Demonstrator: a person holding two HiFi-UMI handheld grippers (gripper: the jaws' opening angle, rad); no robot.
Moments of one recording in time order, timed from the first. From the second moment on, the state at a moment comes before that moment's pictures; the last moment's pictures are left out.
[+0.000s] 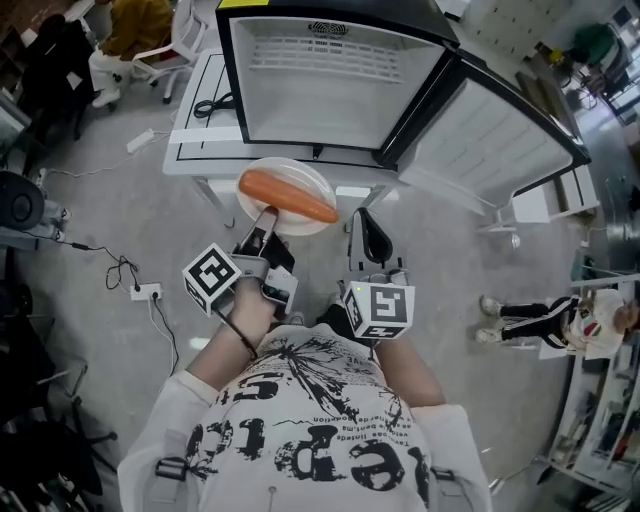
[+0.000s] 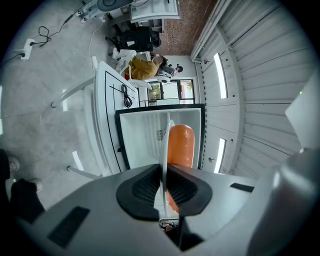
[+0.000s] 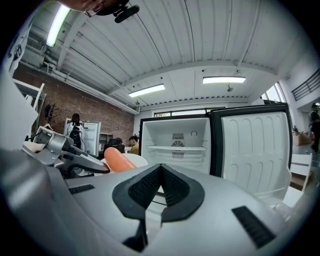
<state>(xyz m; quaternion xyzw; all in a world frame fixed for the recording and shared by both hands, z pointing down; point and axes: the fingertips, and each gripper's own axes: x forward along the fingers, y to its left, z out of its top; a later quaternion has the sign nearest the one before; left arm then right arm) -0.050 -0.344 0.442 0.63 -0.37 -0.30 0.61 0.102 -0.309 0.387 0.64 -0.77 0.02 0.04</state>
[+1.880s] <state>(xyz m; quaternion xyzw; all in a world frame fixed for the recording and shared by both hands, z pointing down) 0.046 -0.600 0.400 0.60 -0.41 -0.36 0.58 0.181 -0.578 0.395 0.53 -0.85 0.03 0.04</state>
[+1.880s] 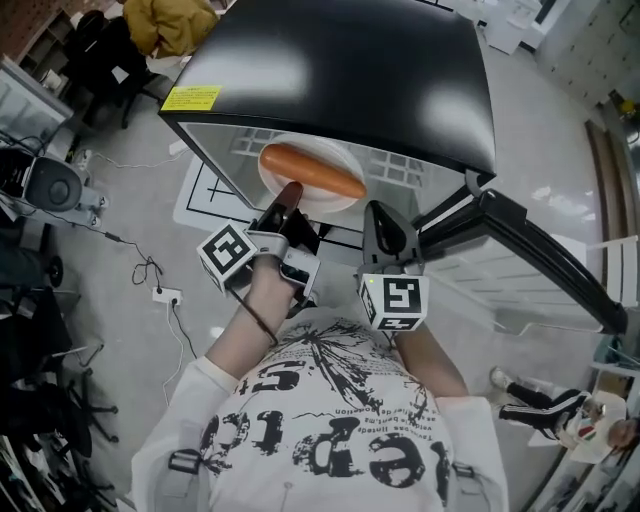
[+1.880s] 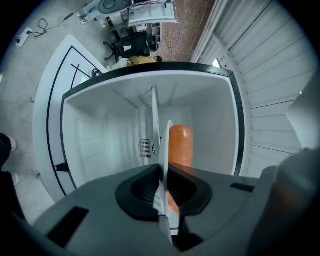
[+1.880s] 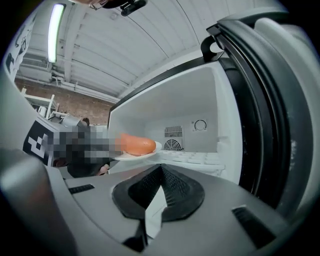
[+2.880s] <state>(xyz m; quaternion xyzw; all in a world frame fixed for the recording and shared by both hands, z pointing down) 0.058 -0.641 0.399 0.59 -0.41 -0.35 0.60 0.186 -0.604 0.393 0.56 -0.82 0.02 0.02</state>
